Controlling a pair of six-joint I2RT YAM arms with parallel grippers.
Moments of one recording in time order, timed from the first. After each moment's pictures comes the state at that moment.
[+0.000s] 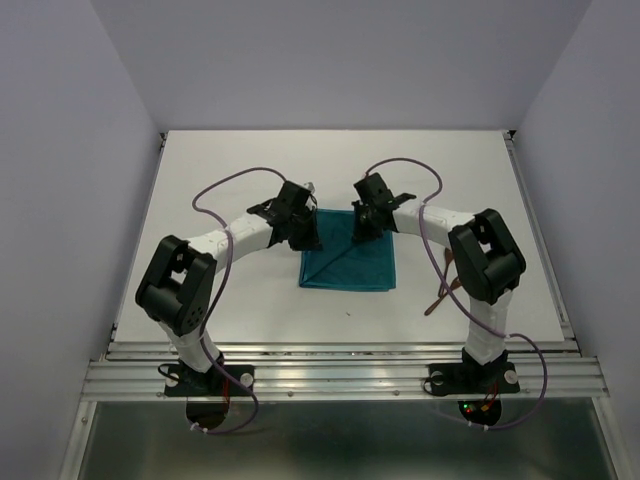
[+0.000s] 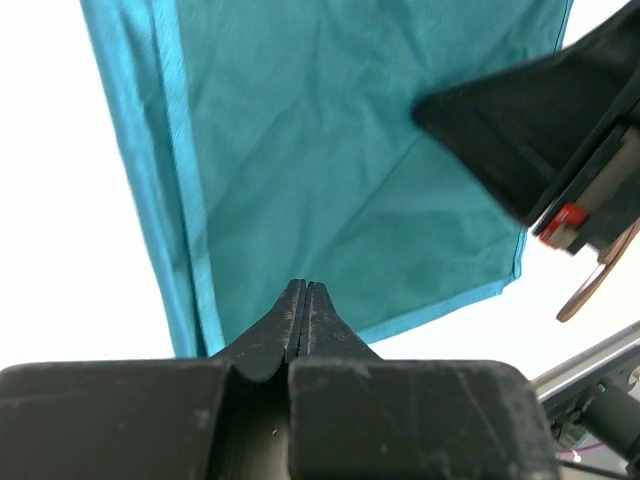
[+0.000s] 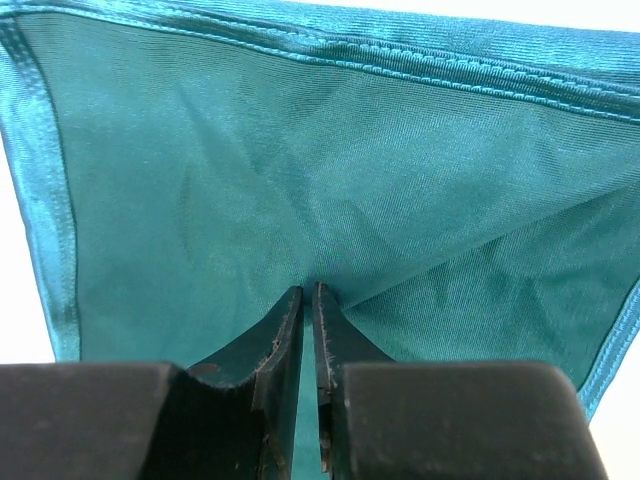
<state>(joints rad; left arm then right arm) -0.57 1.71 1.11 -0.34 0.16 -0.63 0.55 1.96 1.32 -0.36 0.01 0.56</state>
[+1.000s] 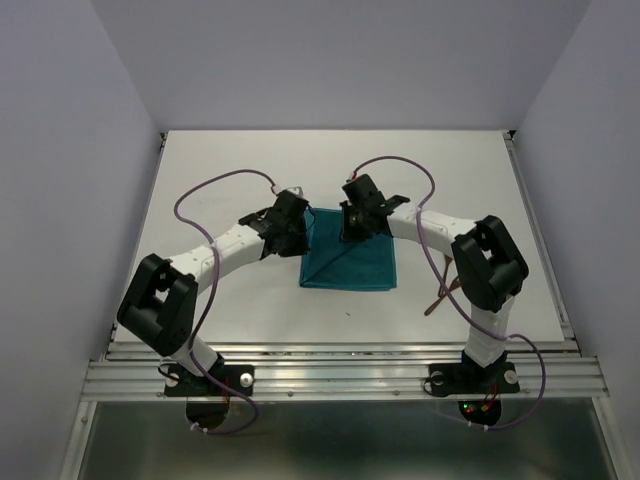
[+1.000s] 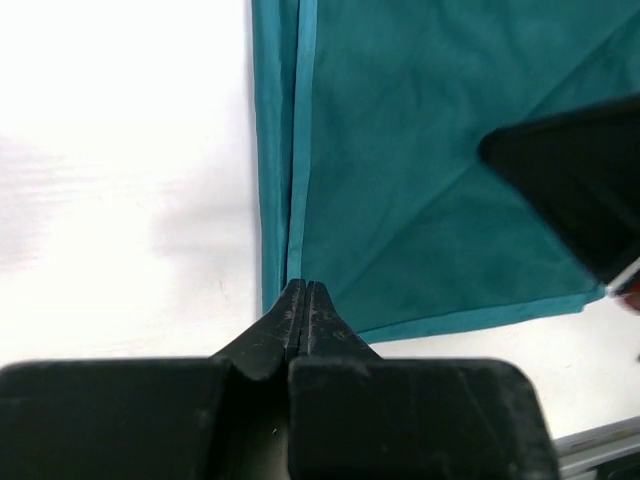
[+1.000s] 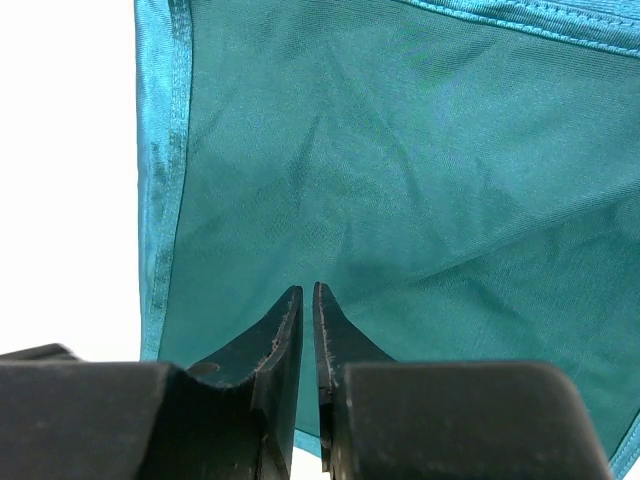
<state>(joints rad) -0.62 1.56 1.00 -0.43 -0.07 -0.63 0.64 1.90 1.33 -0.37 0.01 0.58</state>
